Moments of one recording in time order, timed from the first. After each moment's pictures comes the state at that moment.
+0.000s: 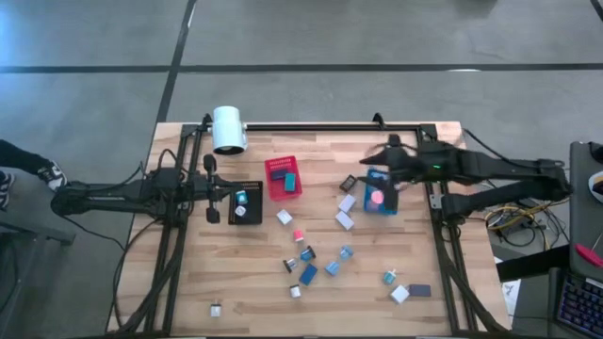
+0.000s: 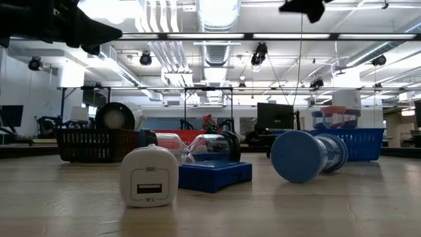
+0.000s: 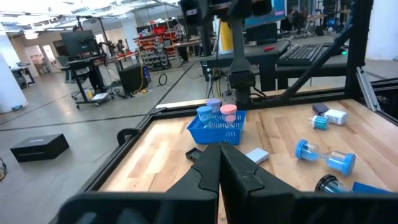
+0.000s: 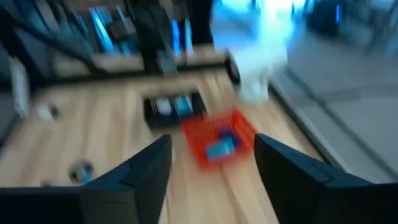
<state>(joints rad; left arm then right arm) 0.03 0.38 0.28 0.05 -0.10 0.18 -0.04 0.88 0.91 -0.33 0.13 0.08</state>
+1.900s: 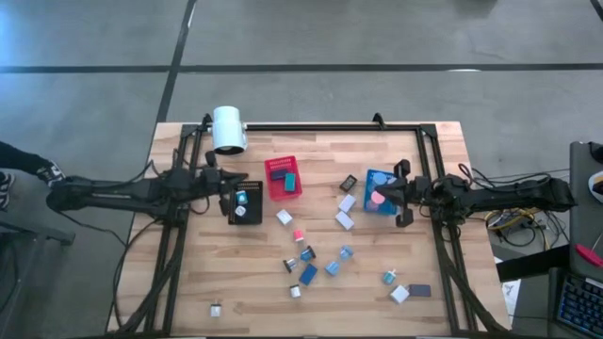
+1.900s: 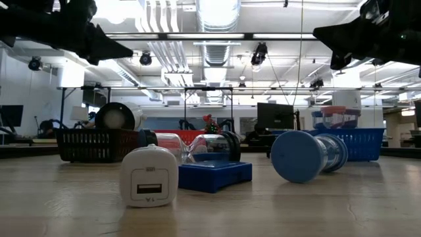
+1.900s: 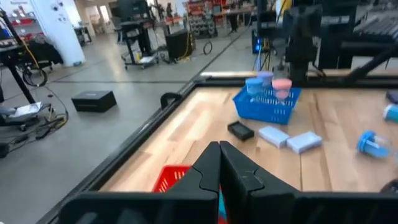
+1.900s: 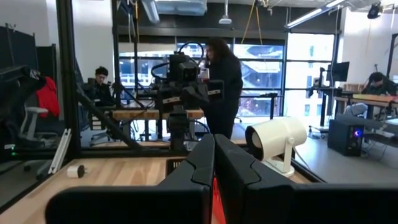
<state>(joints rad) 0.03 0.55 0.29 0.10 -0.34 0.10 -0.05 0.55 0.01 0.78 0.02 0.02</state>
